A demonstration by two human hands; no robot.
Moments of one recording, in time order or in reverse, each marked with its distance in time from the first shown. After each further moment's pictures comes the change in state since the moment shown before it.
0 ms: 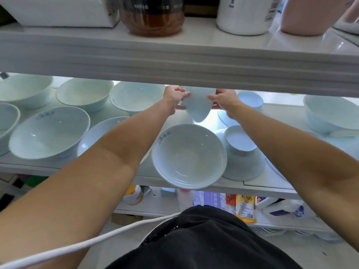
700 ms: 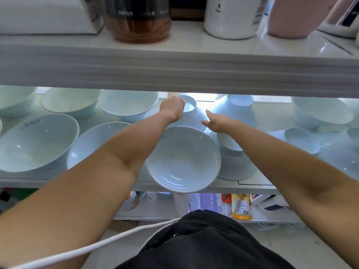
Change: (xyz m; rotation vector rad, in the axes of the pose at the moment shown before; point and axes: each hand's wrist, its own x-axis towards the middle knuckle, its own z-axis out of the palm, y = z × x) left_hand 0.005 -0.021 0.016 1.255 -0.044 0.449; right_hand -0.014 0.043 -0.010 -1.199 -0.227 0.078
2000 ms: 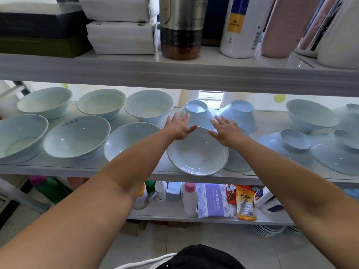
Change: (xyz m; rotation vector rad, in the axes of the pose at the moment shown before) left_hand -0.104 -0.019 -0.022 0.061 -0.275 0.029; right_hand -0.075 -0.018 0.024 -0.249 0.267 -0.104
